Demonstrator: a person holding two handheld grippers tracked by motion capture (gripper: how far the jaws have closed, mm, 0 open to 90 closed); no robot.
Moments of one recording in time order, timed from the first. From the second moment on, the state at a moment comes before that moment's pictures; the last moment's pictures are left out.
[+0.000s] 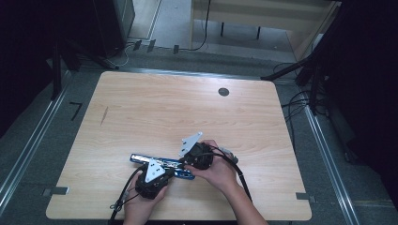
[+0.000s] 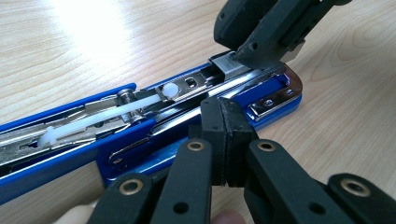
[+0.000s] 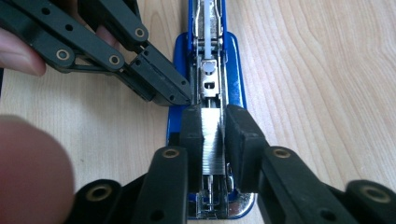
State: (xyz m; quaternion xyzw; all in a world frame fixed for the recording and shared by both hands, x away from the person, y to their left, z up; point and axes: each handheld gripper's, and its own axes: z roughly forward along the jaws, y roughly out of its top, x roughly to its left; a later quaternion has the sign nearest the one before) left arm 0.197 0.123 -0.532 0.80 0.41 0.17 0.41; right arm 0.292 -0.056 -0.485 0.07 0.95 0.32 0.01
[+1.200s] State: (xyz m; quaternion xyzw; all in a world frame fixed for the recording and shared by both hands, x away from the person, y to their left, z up) left arm 0.208 0.191 -0.529 0.78 0.49 0.13 0.37; right arm 0.289 -0.014 -0.483 0.10 0.92 0.39 0.02
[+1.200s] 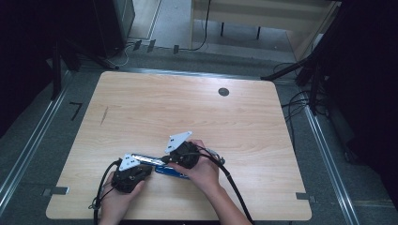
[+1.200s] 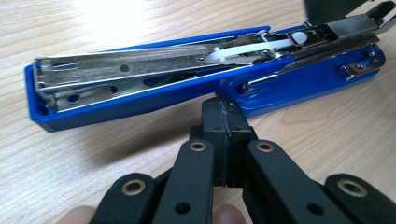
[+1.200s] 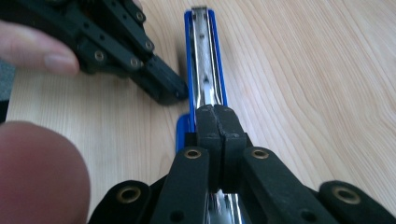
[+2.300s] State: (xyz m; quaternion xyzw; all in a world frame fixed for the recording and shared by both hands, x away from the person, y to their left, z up) left arm 0.204 0.189 -0.522 0.76 0.49 0.17 0.39; right arm 0.289 0.012 -0.485 0.09 0.92 0.38 0.03
